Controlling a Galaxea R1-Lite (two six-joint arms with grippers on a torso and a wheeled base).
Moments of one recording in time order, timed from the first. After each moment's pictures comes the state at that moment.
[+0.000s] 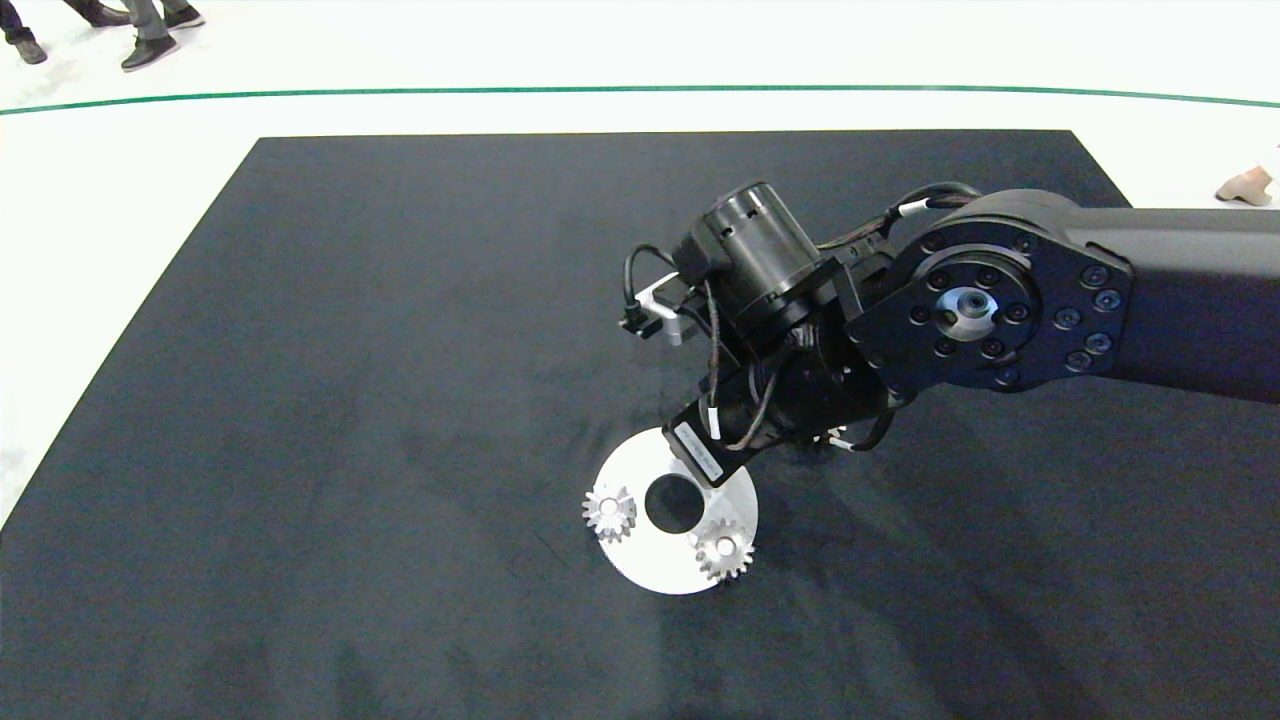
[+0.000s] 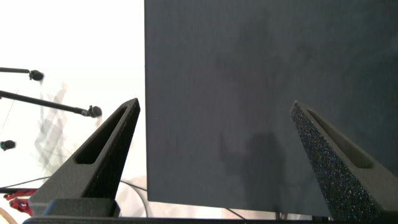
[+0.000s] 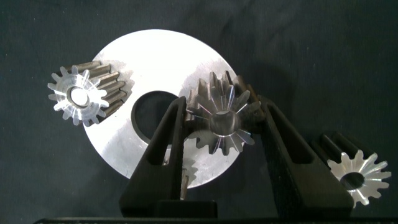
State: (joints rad) left arm 0.05 0.77 -1.35 0.88 0.15 0.25; right arm 0.79 2.06 -1.87 0.66 -0.25 -0.08
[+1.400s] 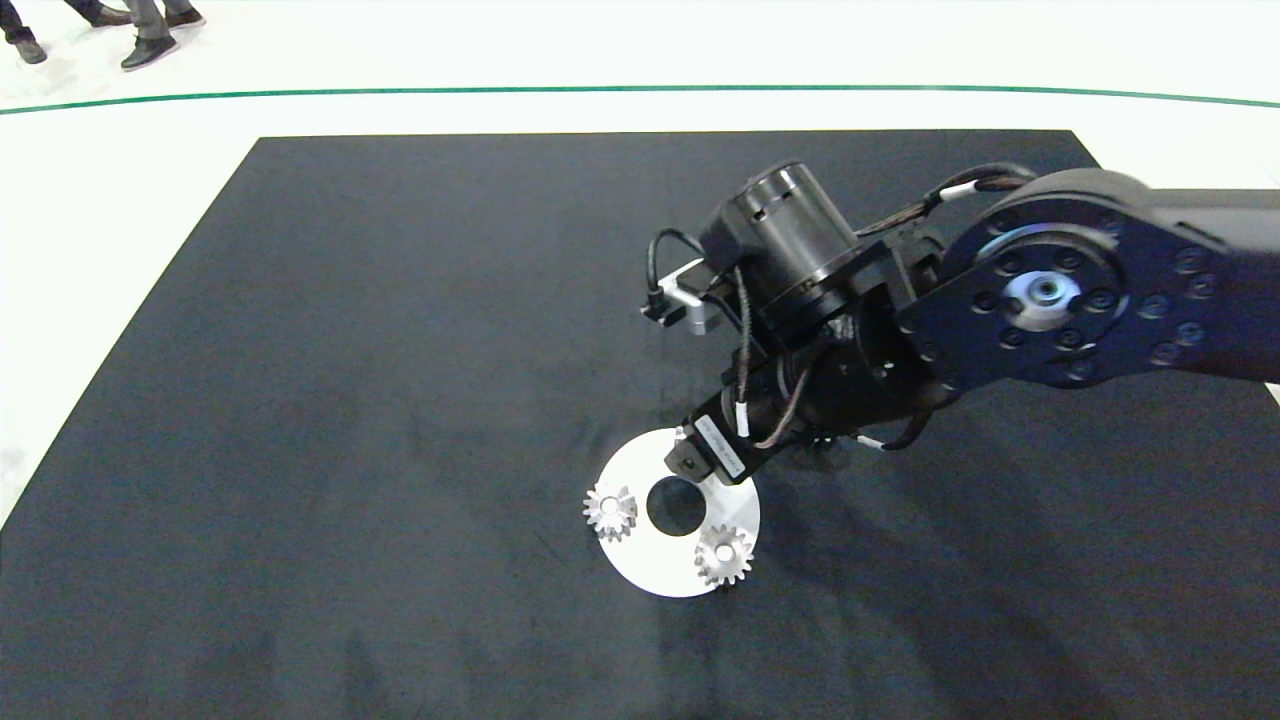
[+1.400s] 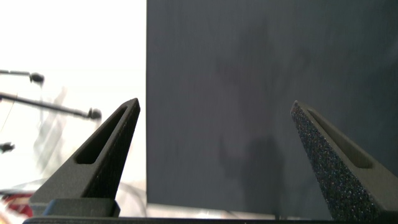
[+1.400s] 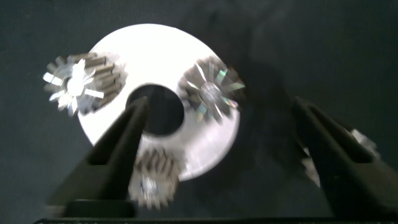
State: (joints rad) left arm 0.05 0.77 -1.35 0.83 0.15 0.24; right arm 0.79 1.98 -1.81 0.66 -0.28 -0.06
